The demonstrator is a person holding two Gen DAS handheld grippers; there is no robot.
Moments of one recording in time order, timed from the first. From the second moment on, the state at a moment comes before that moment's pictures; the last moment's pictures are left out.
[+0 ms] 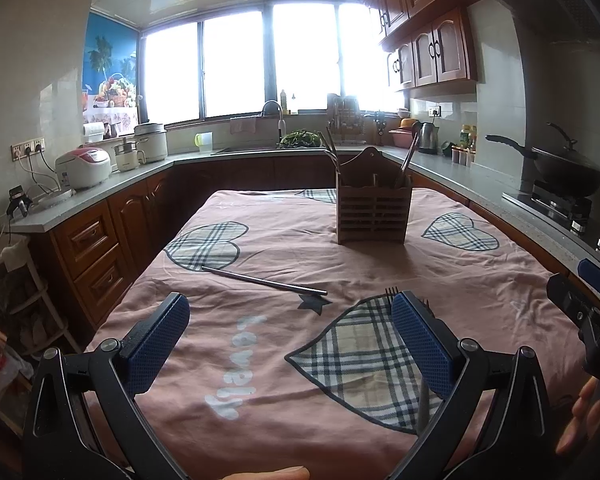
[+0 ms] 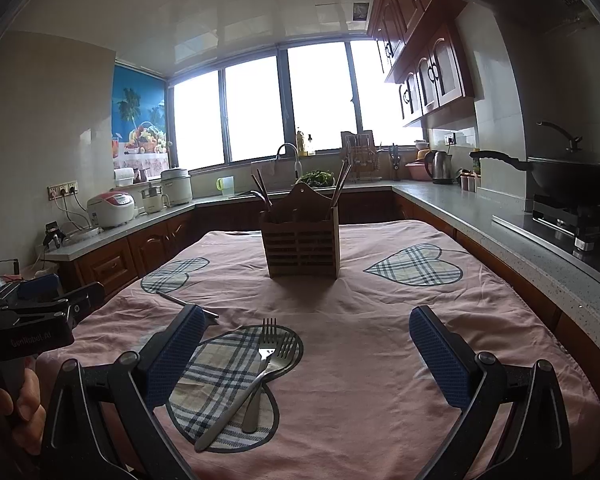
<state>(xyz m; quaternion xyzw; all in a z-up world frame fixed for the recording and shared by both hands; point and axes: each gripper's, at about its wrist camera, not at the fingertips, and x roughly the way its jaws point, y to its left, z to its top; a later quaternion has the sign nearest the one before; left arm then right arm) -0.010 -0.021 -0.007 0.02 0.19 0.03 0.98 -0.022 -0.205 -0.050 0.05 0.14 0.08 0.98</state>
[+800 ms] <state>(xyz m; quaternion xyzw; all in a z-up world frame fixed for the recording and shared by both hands) -0.012 -0.023 -0.005 0.02 0.19 0.03 0.98 -0.024 -0.202 -0.039 0.05 0.14 0.09 0.99</state>
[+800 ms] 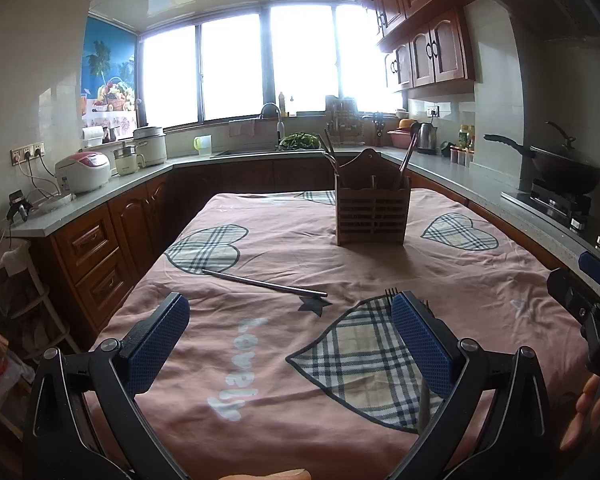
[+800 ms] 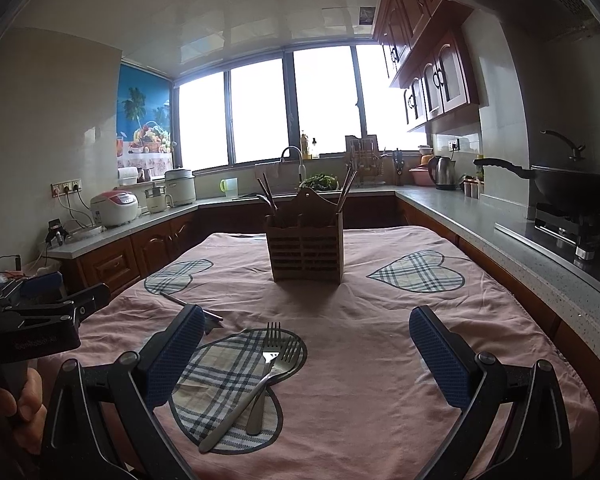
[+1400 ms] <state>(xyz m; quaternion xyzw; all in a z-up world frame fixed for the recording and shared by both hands) -0.013 -0.023 -0.004 0.02 0.19 0.03 0.98 -0.025 -0.201 -0.038 0.05 0.14 0.09 0.99</state>
